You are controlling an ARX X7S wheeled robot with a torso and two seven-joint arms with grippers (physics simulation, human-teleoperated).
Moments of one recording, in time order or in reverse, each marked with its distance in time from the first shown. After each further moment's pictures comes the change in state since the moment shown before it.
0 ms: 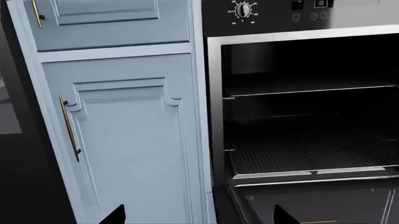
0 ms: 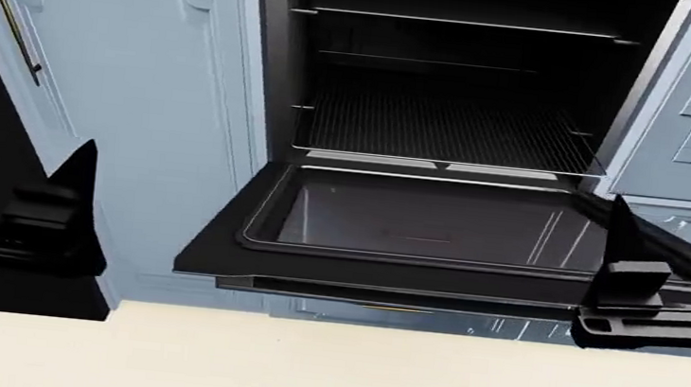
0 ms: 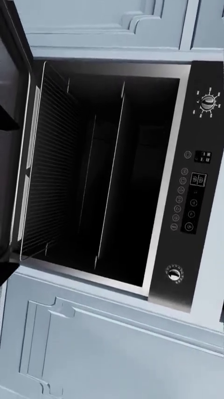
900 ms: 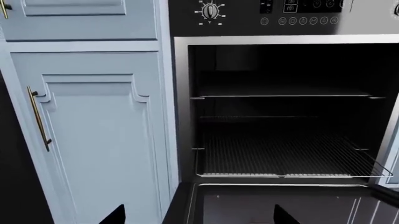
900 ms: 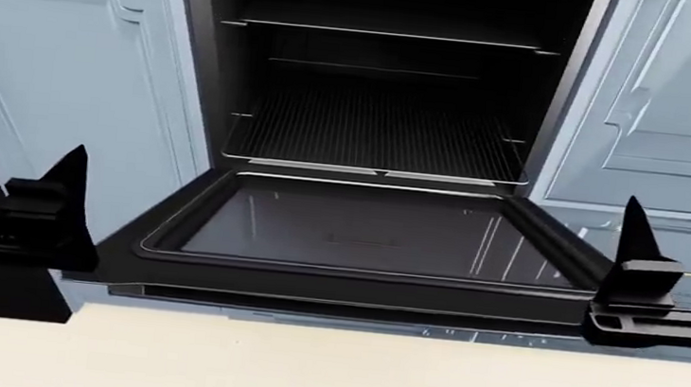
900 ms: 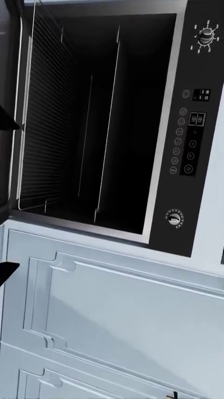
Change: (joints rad) left arm 0.074 -0.009 -0.027 -0.025 0.031 0.034 0.017; right arm -0.045 -0.009 0.047 0.002 -0.025 0.006 -0.006
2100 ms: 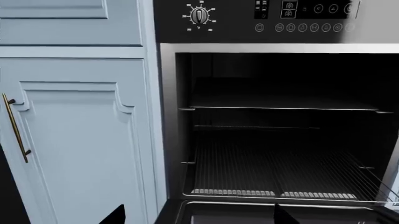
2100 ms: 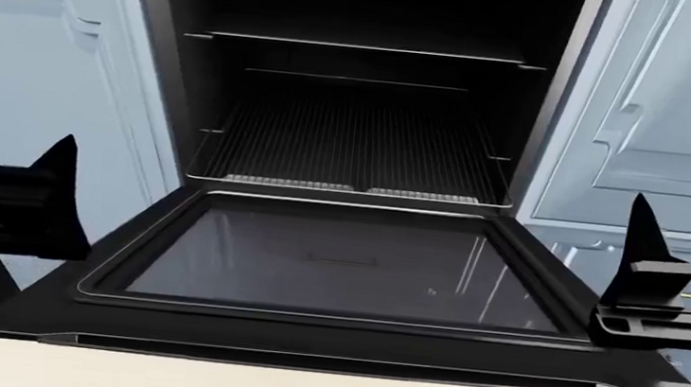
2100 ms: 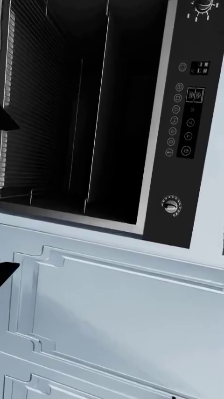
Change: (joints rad) left arm 0.002 -0.036 0.012 -0.004 0.025 0.046 0.020; right arm -0.002 0.020 0.016 -0.014 0.028 -0.030 0.010
